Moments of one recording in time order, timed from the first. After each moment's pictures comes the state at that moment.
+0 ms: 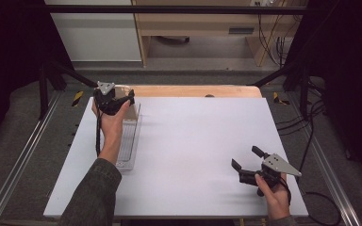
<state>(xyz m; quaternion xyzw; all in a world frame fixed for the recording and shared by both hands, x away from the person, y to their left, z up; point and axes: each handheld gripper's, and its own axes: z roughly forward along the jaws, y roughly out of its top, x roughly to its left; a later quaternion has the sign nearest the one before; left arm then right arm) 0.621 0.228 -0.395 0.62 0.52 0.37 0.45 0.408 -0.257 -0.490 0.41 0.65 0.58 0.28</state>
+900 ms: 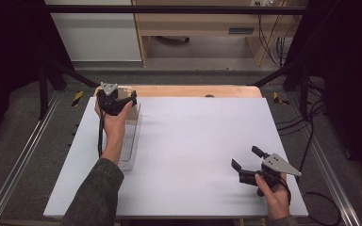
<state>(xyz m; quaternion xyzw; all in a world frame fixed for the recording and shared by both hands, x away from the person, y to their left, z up) 0.625 0.223 -0.403 0.63 0.52 0.37 0.44 0.409 -0.257 -0.491 0.41 0.65 0.58 0.27</state>
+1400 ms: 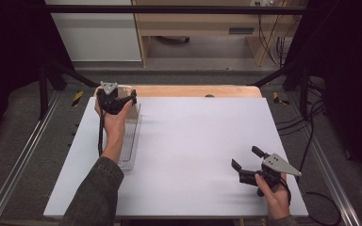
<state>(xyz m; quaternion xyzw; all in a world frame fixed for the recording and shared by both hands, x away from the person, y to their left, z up) 0.629 0.224 -0.401 0.62 0.53 0.37 0.45 0.409 -0.257 -0.491 0.41 0.65 0.58 0.27</state>
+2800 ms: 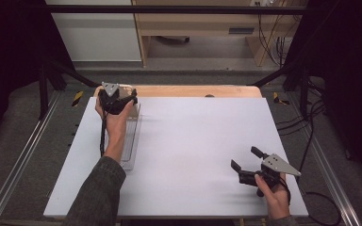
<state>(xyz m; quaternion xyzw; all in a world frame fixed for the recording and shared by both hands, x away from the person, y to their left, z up) 0.633 0.221 -0.410 0.62 0.51 0.40 0.44 0.409 -0.257 -0.492 0.41 0.66 0.57 0.27</state>
